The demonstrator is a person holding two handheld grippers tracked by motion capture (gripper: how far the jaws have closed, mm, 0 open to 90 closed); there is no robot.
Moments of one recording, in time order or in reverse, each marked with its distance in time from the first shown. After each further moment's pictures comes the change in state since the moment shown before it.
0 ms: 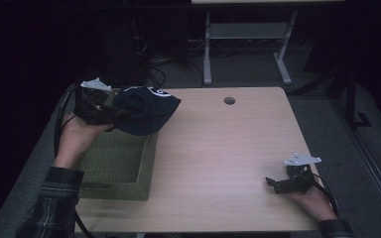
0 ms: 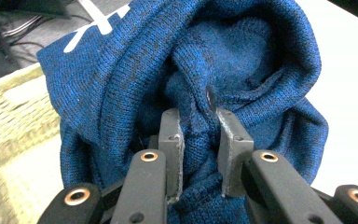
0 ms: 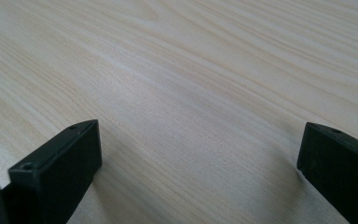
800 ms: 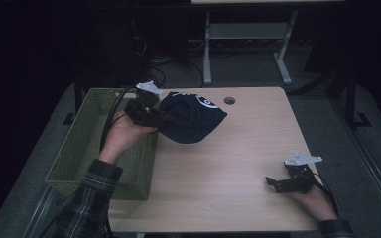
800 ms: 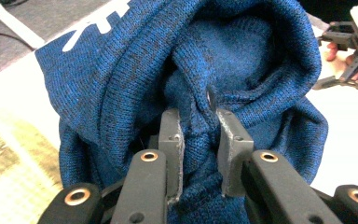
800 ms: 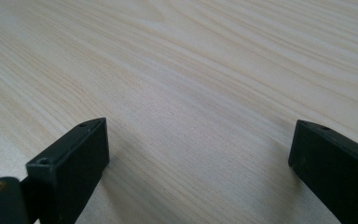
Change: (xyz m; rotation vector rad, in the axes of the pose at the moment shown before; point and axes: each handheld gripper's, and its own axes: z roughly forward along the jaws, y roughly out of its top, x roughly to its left) left arm -0.073 0.043 0.063 0.025 -0.200 0.134; right arm -0.003 0.000 0.000 -0.001 0.037 0.009
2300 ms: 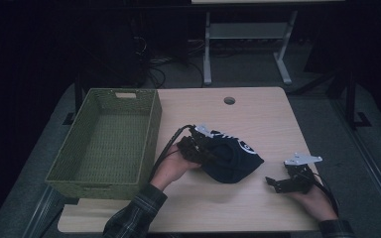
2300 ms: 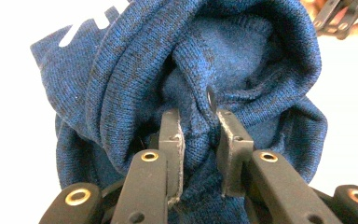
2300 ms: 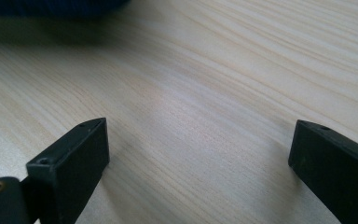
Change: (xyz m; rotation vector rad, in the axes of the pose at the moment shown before) left arm -0.081 -0.028 0.138 0.125 -0.208 0.063; right arm 0.000 0.000 0.000 0.001 -0.001 -0.003
